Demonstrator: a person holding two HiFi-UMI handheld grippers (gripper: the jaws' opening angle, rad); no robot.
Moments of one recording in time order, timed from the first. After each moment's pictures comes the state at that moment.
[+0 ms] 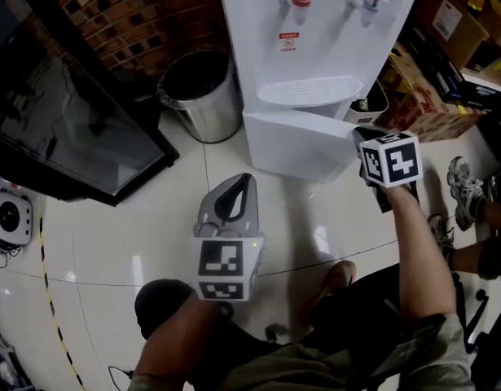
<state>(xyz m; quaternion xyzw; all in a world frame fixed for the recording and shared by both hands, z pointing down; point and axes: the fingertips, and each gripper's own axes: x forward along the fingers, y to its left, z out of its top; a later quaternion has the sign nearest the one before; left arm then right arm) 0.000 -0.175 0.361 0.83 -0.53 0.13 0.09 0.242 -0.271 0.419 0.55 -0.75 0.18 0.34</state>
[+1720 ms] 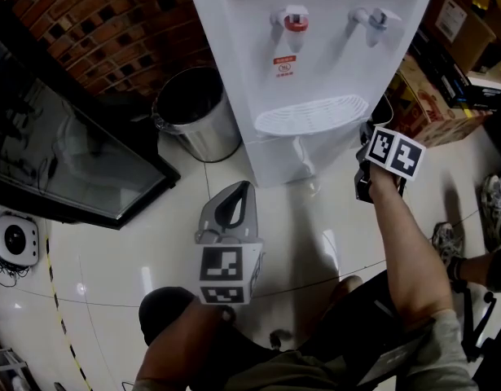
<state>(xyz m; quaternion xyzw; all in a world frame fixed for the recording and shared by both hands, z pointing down) 0.004 -0.233 0.375 0.83 -0.52 0.15 0.09 0.304 -0.354 0.455 0.69 -0.65 0.32 0.08</state>
